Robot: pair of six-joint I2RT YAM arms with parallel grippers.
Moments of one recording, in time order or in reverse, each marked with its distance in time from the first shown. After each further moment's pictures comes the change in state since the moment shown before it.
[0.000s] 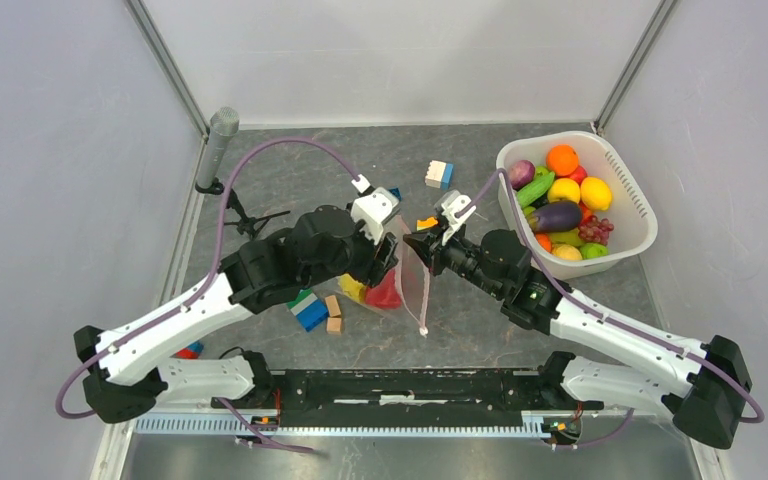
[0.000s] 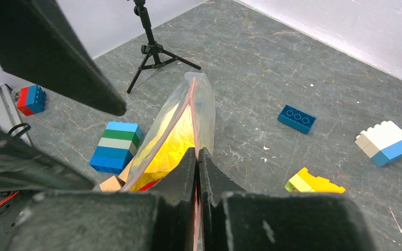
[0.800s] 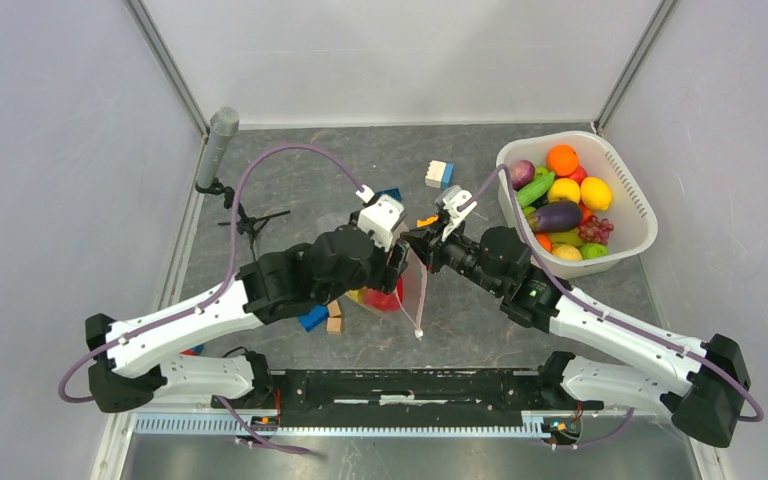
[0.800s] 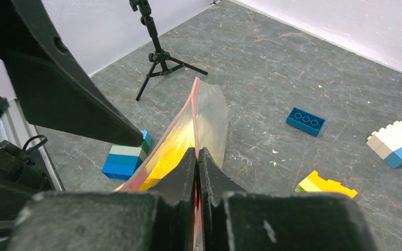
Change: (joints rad) left arm -0.117 0.015 -0.056 0.091 -0.217 -0.132; right arm 0.000 0.012 0.028 -0.004 -0.003 0.049
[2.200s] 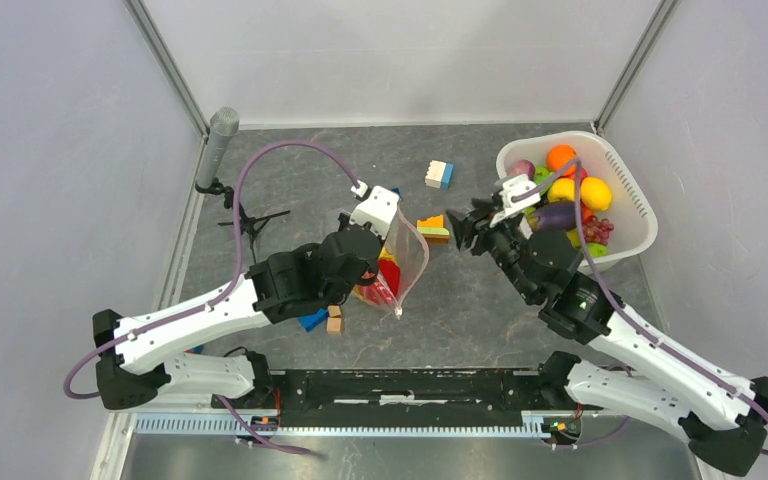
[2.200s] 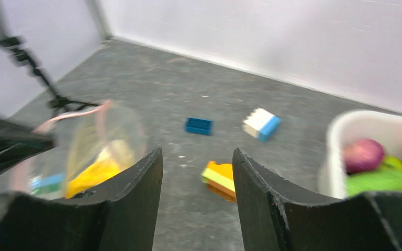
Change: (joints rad) left arm -0.010 0.048 -0.010 0.045 -0.381 0.101; right arm -0.014 -0.199 0.084 -0.220 0.321 -0.069
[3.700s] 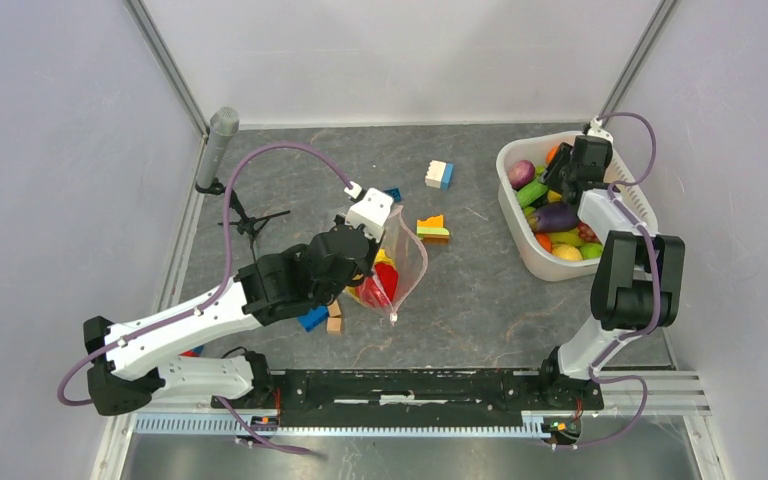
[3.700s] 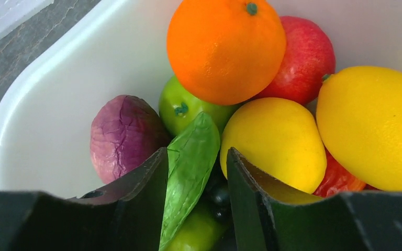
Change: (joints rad) left arm 0.023 -0.051 -0.029 0.007 0.117 -0.002; right arm -1.044 0.877 0.297 -0.036 -0.325 0.309
